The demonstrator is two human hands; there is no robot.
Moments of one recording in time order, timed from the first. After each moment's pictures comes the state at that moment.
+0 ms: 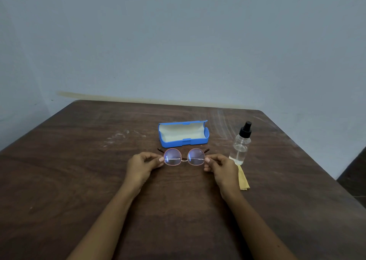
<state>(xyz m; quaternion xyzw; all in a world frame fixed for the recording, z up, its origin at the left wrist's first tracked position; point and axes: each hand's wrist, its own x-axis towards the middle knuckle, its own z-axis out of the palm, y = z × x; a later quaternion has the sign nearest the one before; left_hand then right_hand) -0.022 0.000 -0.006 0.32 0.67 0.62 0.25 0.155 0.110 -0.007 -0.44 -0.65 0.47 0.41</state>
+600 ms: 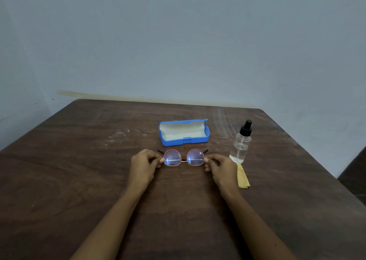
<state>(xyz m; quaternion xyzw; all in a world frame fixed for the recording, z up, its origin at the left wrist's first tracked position) -0.019 0.004 -0.007 0.41 0.76 0.51 0.06 0.154 0.107 -0.003 -0.46 -0.70 0.39 0.38</state>
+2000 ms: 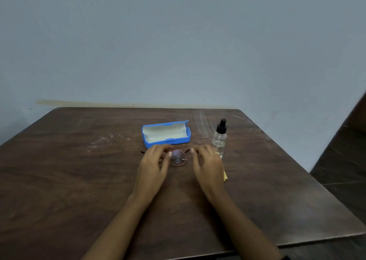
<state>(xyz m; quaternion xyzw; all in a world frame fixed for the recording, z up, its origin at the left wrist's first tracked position) 0.043 0.011 0.006 0.55 0.65 0.53 -0.08 0.172 0.086 0.009 -0.37 -0.78 0.09 0.49</state>
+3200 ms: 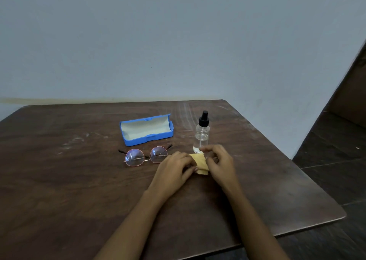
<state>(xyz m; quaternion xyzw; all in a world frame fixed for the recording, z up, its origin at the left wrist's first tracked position) 0.102 0.059 -0.005 0.72 0.60 0.34 -0.01 0.240 0.122 0.000 -0.41 -0.73 0.32 0.45</state>
